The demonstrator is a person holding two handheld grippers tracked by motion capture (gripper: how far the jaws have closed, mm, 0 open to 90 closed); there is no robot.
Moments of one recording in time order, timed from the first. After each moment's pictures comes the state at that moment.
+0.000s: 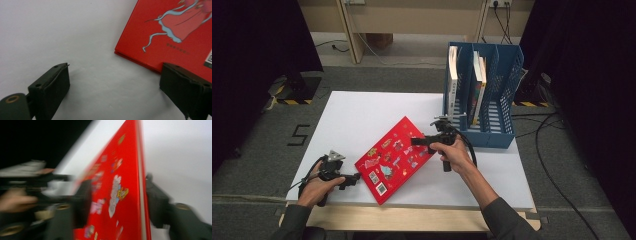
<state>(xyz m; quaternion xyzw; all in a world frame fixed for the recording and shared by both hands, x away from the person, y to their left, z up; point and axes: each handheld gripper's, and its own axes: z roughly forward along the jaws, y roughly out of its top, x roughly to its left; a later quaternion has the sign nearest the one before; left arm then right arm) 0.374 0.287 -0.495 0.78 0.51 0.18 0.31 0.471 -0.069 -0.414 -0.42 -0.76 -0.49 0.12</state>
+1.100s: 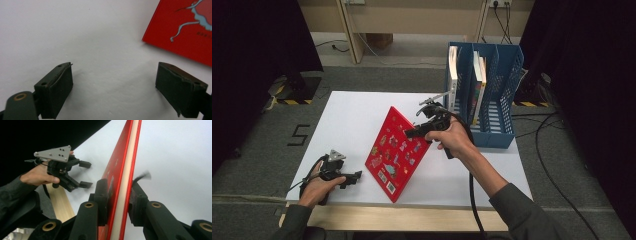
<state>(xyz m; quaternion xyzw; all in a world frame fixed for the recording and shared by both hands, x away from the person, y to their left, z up) 0.375 0.290 -0.496 0.78 0.51 0.18 0.32 0.454 -0.055 -0.321 -0.33 -0.85 -0.41 0.04</state>
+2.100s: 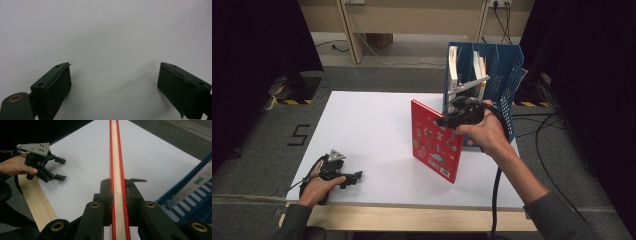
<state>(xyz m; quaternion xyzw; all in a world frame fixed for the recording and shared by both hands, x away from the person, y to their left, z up) 0.376 0.290 -0.497 0.78 0.50 0.18 0.33 0.424 -0.119 -0.255 -0.33 -0.86 -0.38 -0.08</state>
